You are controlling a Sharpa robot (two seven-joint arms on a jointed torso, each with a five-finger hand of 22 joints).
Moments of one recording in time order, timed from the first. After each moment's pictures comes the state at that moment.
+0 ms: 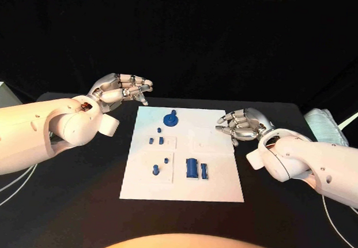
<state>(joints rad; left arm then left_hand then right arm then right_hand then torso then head) 1.17 -0.87 -0.03 1.41 -0.13 -0.14 0.40 1.35 -0.18 0.48 0.09 0.23 0.82 0.21 0.28 0.36 0.82 0.16 0.55 0.11 0.84 0.10 0.96 0.32 0.17 0.75 0.20 0.73 0.62 1.17 -0.86 -0.16 1.51 -0.57 -0.54 0.09 1.32 -0.20 0.44 0.12 0.17 0.92 0.13 0.31 0.42 1.08 0.07 0.60 1.00 1.27 -0.01 0.99 0.91 0.17 1.23 0.08 0.35 1.16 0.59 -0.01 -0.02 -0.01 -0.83</state>
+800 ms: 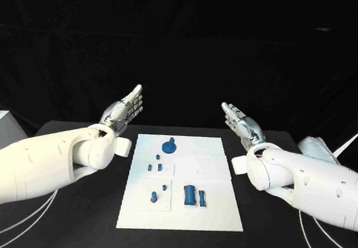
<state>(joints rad) 1.13 -0.76 -0.02 1.31 -0.02 -0.30 0.46 0.59 -0.03 0.08 0.02 0.03 0.12 0.03 0.04 0.04 0.13 0.03 0.04 0.01 0.11 0.03 0.06 0.02 0.04 0.10 0.04 0.04 0.05 1.12 -0.75 -0.08 1.40 -0.24 -0.58 0.35 0.48 -0.03 0.09 0.01 0.02 0.13 0.03 0.04 0.06 0.18 0.02 0.02 0.05 0.14 0.02 0.05 0.06 0.03 0.13 0.03 0.01 0.09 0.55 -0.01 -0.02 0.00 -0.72</state>
